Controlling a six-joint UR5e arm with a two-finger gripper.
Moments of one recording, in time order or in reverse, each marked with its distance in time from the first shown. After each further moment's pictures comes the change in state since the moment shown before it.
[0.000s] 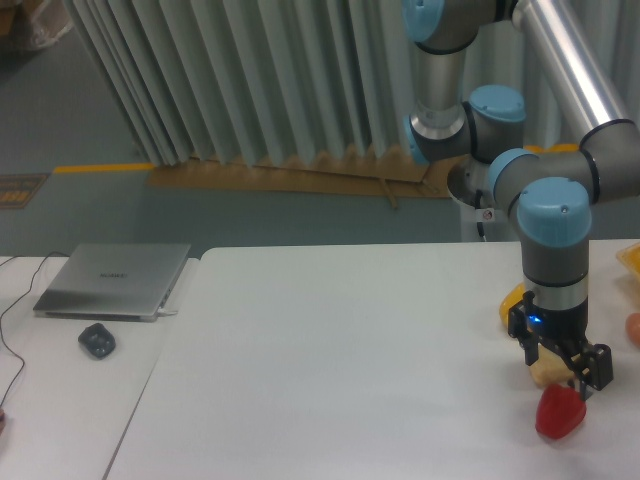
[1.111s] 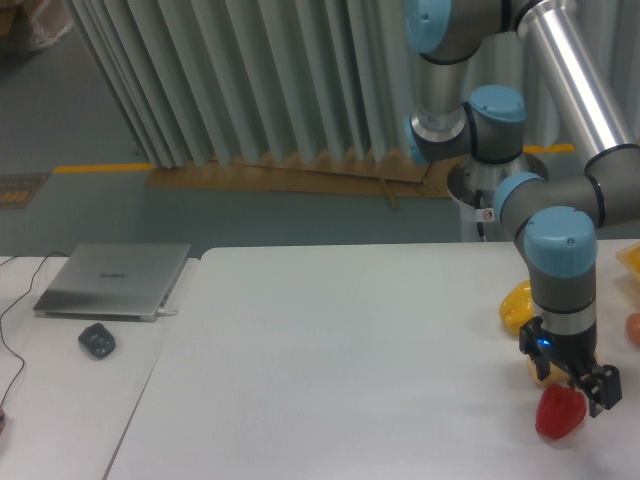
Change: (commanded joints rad) arm 0.005 -0.049 -0.011 0.015 0.038 0.014
